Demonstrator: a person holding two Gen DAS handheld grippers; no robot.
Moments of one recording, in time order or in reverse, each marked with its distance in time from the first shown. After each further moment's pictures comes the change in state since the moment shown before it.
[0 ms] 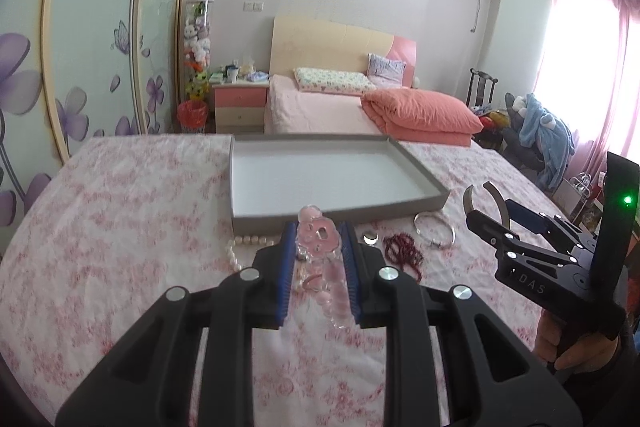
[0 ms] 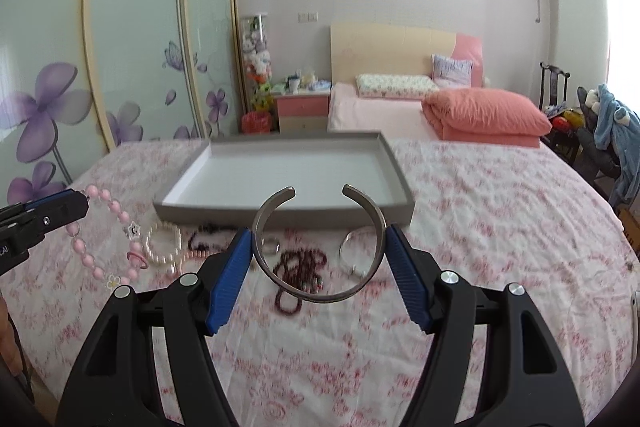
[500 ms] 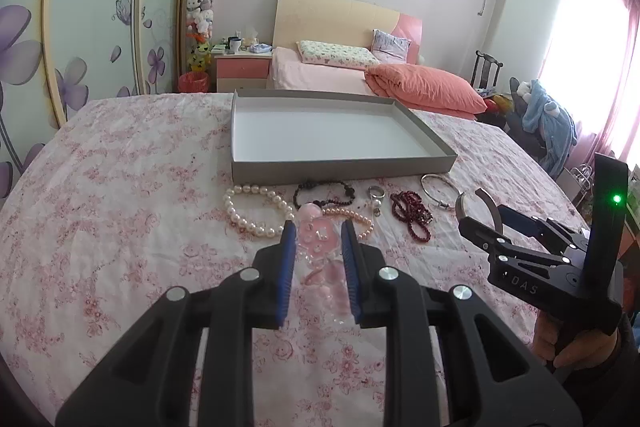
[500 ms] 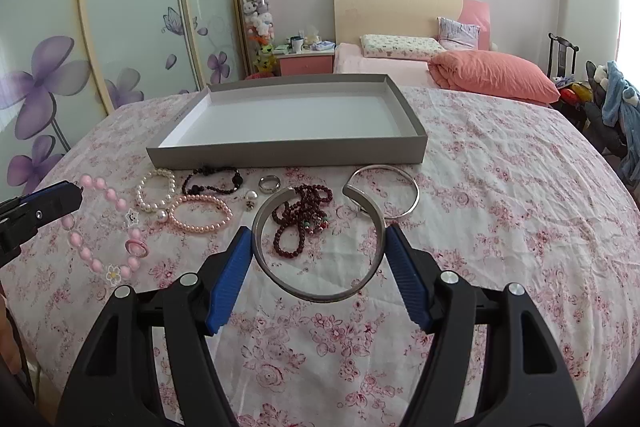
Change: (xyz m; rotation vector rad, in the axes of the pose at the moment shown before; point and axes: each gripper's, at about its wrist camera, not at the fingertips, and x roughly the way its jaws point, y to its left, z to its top) left arm 0.010 0.008 -0.040 -0.034 0.101 0.000; right arm 0.016 0.002 -0.041 0.001 0.161 0.024
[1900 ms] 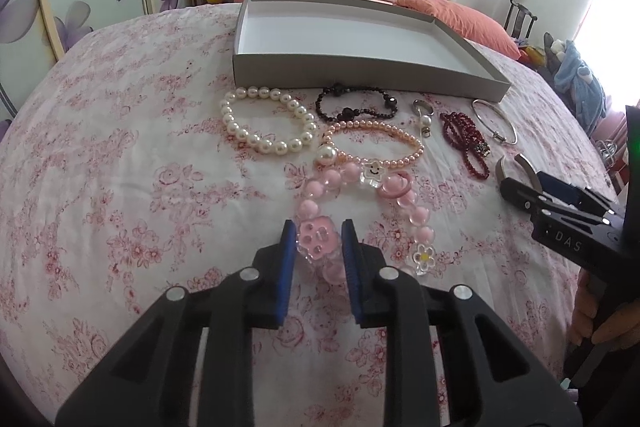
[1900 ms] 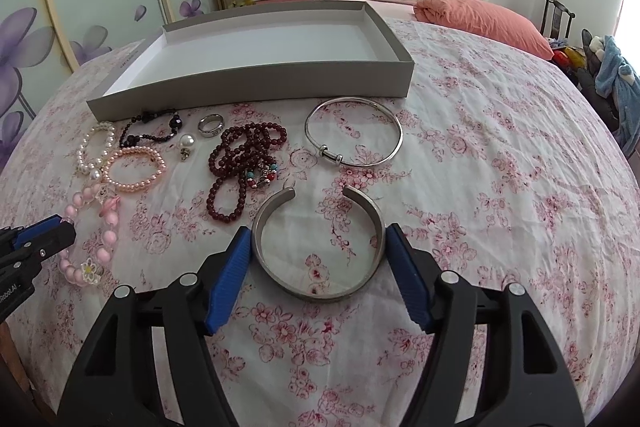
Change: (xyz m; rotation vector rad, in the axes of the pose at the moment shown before) left arm 0.073 0.013 -0.029 -0.046 0.272 0.074; right arm 0.049 -0.024 -0.012 0.021 0.227 -0.062
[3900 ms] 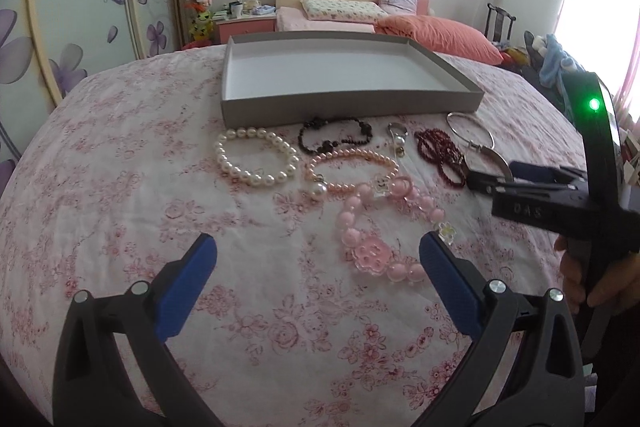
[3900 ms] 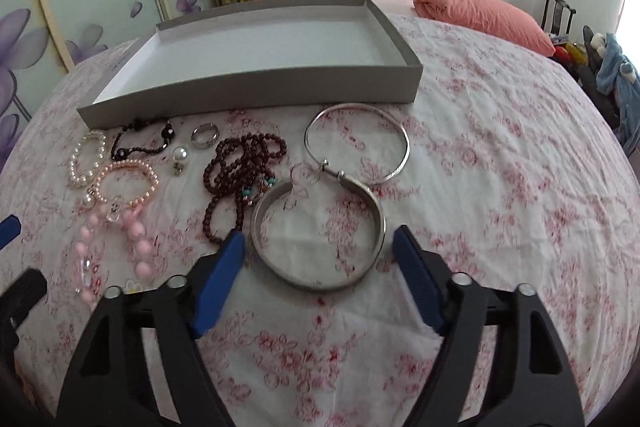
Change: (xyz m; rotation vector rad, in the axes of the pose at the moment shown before) left arm -0.020 -0.014 0.000 0.107 -0.103 0.000; right arm 0.008 0.010 0.011 0.000 0.029 -0.025
